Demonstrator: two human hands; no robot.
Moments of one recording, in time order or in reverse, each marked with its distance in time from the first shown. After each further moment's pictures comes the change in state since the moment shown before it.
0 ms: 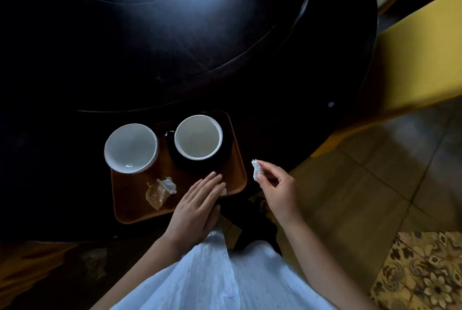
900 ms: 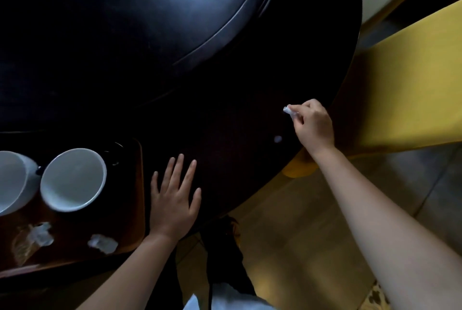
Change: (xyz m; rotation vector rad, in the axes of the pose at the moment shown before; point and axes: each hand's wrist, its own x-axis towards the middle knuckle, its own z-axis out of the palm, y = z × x) left_hand 0.174 0.051 0.131 0.335 -0.061 -0.584; right_hand 0.296 0.079 -0.196 -0.717 0.019 -0.391
